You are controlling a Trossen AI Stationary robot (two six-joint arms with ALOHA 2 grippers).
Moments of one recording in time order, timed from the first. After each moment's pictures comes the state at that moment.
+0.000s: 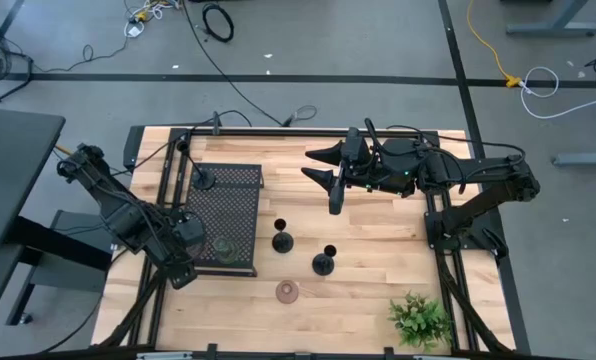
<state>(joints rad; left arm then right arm) -0.73 1.19 1.30 -1.38 -0.04 -1.30 0.14 1.44 1.61 -0.28 0.38 0.14</state>
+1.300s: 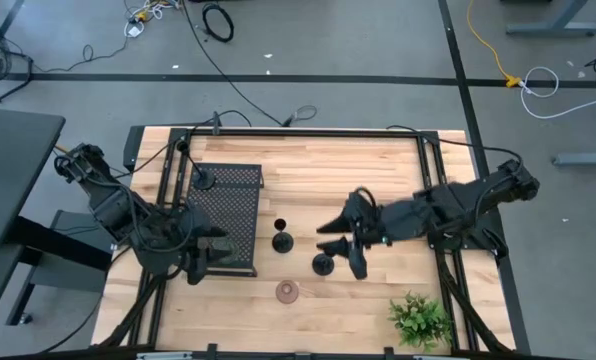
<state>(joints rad) -0.73 1.19 1.42 -1.04 -0.62 -0.90 0.43 1.46 1.61 -0.55 0.31 0.57</state>
